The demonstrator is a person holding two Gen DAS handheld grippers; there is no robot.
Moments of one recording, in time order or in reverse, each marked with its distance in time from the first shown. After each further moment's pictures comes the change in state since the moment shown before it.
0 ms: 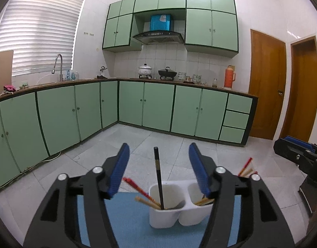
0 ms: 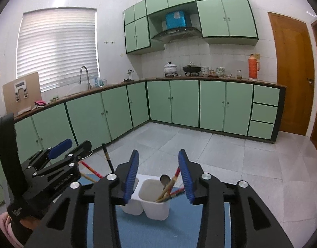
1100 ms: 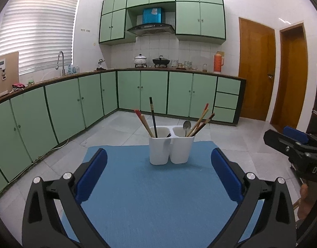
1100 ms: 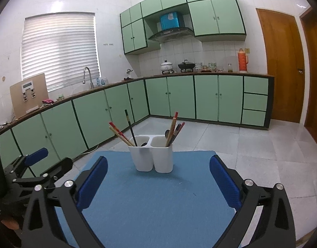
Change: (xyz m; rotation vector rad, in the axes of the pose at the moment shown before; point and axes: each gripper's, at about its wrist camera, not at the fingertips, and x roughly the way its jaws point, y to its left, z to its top) left arm -0.191 -0.009 -0.065 0.053 0.083 -0.019; right arm -0.148 0.019 -0.085 0.045 0.004 -0.008
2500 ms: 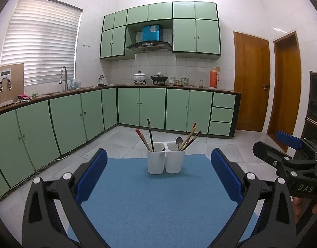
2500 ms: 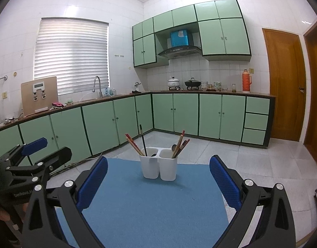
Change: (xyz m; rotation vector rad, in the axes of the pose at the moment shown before) left arm -0.072 -0.018 0.010 0.009 -0.103 -0.006; right arm -0.071 0.021 0.004 -0.080 -0.102 0.020
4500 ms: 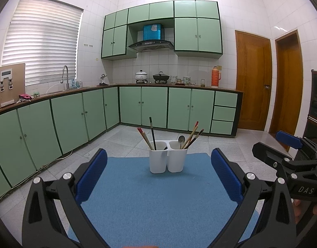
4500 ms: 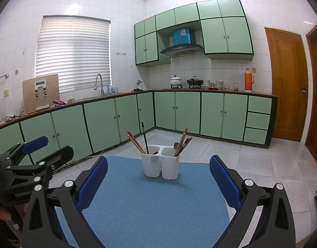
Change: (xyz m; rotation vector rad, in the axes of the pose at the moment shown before) left arm -0.002 0.005 0.001 0.001 0.006 0.009; right arm 0.001 0.003 0.001 -0.009 0.009 0.013
